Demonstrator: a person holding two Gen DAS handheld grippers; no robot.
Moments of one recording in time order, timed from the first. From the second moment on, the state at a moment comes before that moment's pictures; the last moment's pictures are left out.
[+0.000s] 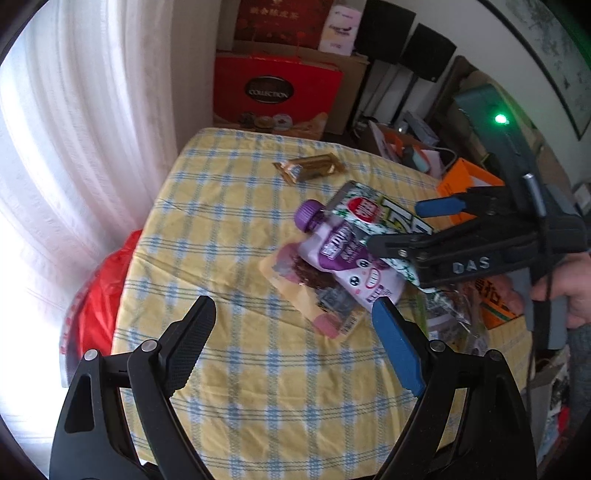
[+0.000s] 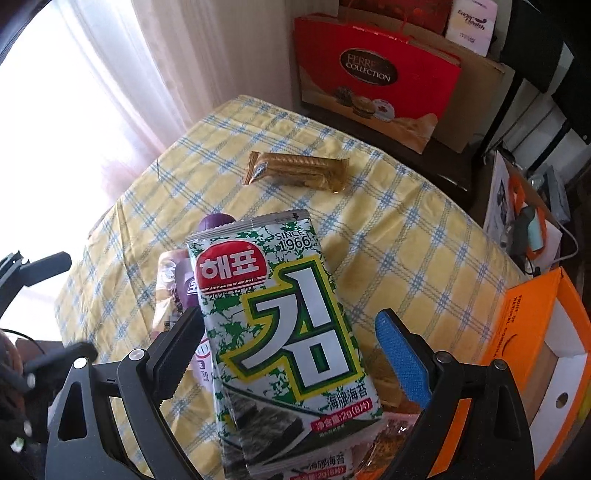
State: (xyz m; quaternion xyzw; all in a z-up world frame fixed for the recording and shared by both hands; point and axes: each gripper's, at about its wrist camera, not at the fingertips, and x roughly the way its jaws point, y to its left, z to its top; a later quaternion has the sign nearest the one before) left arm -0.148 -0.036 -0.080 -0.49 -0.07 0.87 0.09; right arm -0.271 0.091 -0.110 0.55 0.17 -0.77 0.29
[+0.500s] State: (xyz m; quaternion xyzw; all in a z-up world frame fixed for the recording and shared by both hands) left arm -0.152 -0.020 -0.076 -0.51 -0.11 0.85 0.12; right arm -0.263 0.119 -0.077 0.54 0.06 -0.79 0.30
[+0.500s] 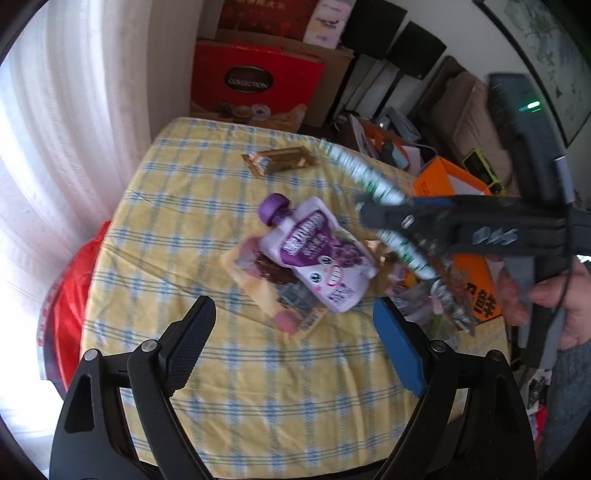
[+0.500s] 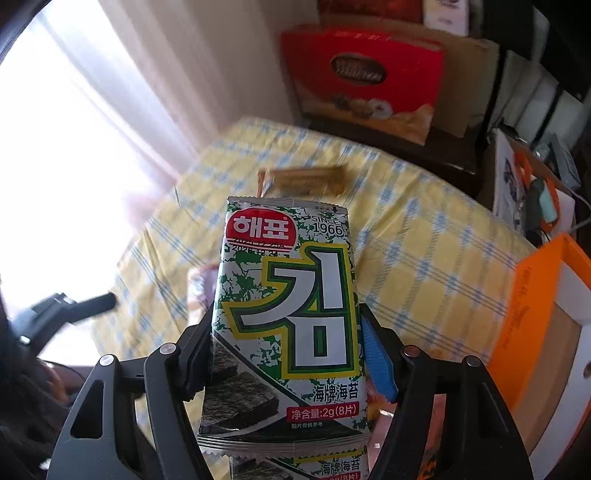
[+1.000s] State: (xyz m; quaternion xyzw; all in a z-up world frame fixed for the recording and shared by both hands) left arm -0.145 0.041 -0.072 -0.52 -0.12 0.82 0.22; right arm -0.252 0.144 -0.072 0.55 -0.04 -0.79 0.27
